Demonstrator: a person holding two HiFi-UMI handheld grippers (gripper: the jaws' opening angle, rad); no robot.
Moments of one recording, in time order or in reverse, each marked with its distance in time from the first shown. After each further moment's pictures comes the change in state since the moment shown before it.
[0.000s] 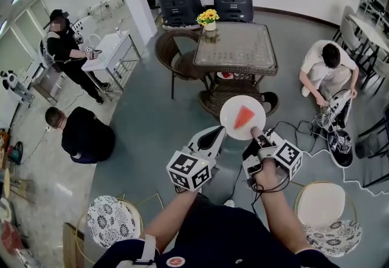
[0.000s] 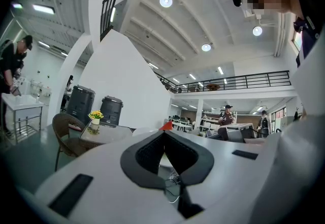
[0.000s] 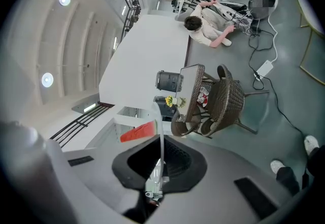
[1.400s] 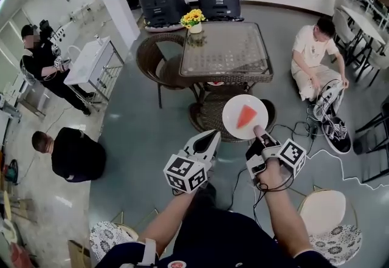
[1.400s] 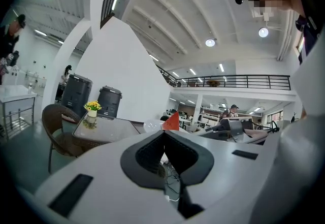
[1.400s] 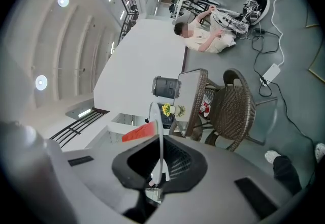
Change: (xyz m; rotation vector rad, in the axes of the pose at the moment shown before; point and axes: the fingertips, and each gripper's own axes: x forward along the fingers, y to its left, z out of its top) left arm 0.105 0.100 -0.014 -0.039 0.086 -0.042; right arm 0.106 -0.014 0.083 0.001 -0.068 -0.049
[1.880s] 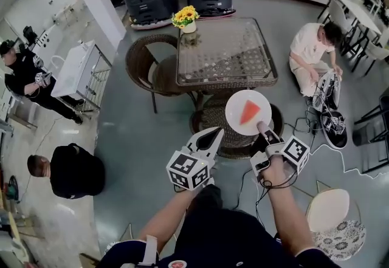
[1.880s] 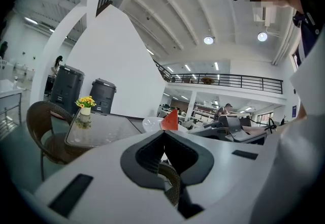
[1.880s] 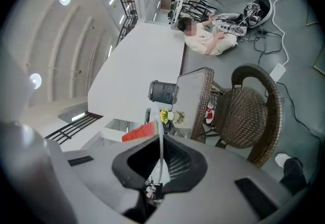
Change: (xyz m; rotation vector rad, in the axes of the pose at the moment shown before) left arm 0.063 0.101 0.026 -0.010 0.068 -0.108; right arm 0.107 0.012 0.017 -0.002 -0.080 -0.052
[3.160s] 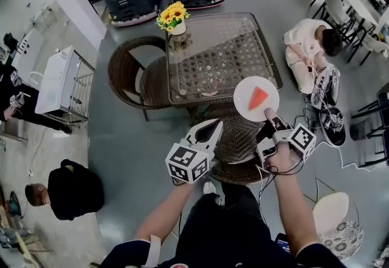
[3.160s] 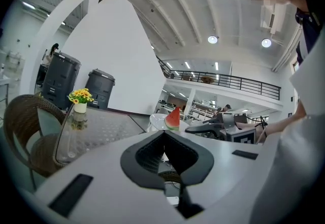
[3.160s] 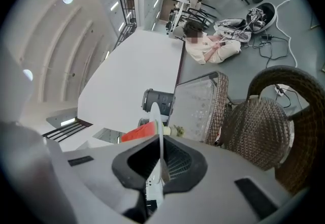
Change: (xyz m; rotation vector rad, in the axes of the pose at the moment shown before) left arm 0.120 0.141 0.028 -0.053 0.066 -0.064; right arm 0.160 -0.001 0.093 0.000 -0.117 -0.075
